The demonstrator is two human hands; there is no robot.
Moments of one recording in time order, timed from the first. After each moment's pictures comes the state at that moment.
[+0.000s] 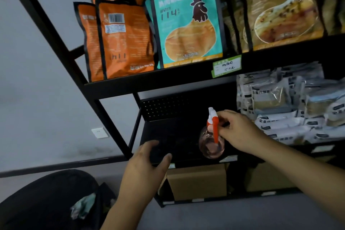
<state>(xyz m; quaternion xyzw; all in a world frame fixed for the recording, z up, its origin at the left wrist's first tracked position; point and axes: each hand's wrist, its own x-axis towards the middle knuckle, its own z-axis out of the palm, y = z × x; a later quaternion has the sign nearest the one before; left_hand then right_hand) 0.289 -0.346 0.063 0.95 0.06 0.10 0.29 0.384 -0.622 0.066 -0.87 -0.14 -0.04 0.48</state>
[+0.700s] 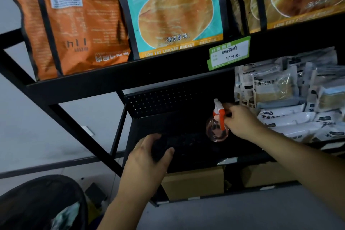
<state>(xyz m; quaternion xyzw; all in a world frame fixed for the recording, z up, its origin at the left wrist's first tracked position) 0.361 -0.366 0.034 0.95 0.03 0.11 0.29 0.492 -0.652 -0.010 -0.90 -0.04 -0.02 0.42</state>
